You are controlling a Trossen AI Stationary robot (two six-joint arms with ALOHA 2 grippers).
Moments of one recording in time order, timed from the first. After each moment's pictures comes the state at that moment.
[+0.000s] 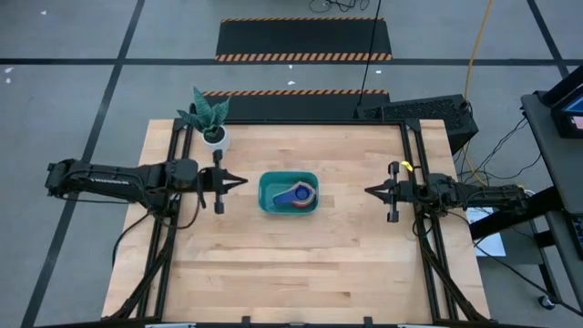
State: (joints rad) left arm 0.01 0.75 0.50 -0.05 -0.12 0.31; right arm 0.01 0.01 0.02 0.01 0.08 -0.20
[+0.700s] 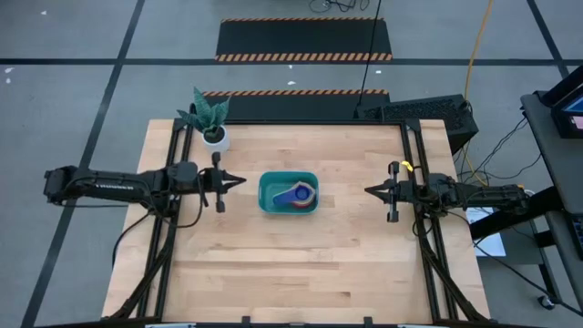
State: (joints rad) left arm 0.10 0.69 0.27 0.16 -0.09 0.27; right arm 0.01 0.01 0.02 0.02 0.08 -0.20
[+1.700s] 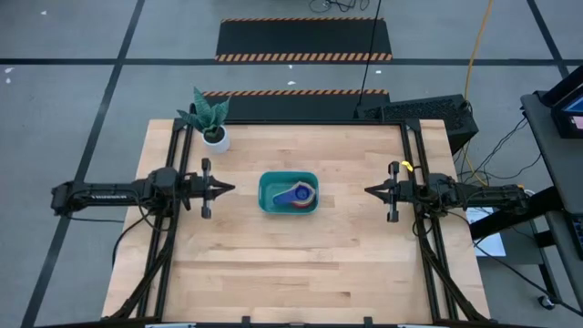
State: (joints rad) left arm 0.11 0.29 0.05 0.18 0.06 0.20; right arm 0.01 0.01 0.02 0.02 0.08 -0.20
